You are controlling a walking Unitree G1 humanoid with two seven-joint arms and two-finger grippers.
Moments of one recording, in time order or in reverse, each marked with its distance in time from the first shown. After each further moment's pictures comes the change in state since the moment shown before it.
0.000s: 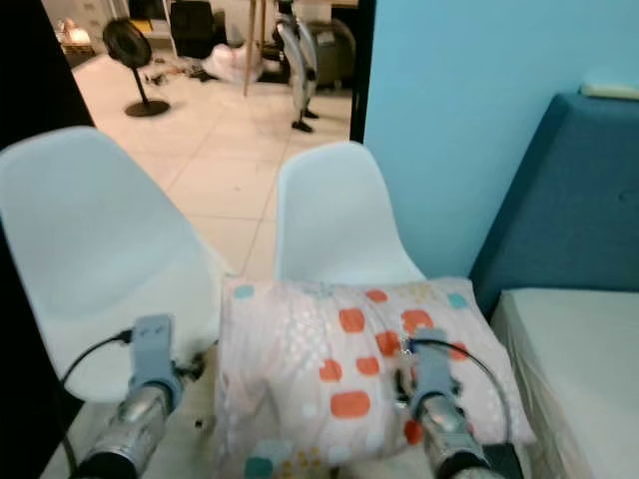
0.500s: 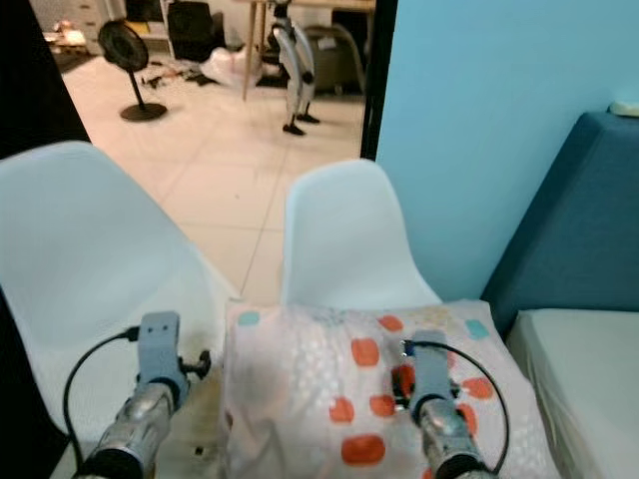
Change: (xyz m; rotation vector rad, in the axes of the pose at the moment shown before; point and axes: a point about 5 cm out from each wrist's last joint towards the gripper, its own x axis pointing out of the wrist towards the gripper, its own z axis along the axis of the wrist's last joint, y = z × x) left arm 0.001 -0.007 0.002 0.004 -0.007 -0.021; right arm -0.001 -0.005 -0.005 0.000 0.014 -0.013
